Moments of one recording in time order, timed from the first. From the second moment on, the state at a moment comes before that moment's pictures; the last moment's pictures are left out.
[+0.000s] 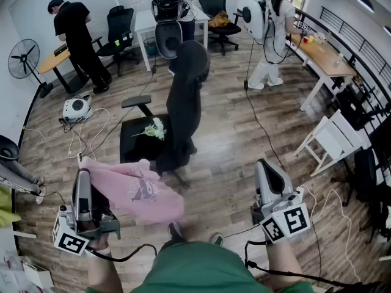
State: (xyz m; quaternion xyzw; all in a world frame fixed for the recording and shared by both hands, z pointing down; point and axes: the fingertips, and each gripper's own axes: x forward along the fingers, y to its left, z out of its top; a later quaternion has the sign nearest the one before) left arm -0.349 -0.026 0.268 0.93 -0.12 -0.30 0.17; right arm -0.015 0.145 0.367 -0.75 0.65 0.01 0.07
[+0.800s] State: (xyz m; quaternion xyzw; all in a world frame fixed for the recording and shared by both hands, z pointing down) left arm -0.322 -0.036 0.259 0.92 -0.34 -0.21 0.05; right arm 0.045 0.174 0.386 -0.73 0.67 -0.04 0.07
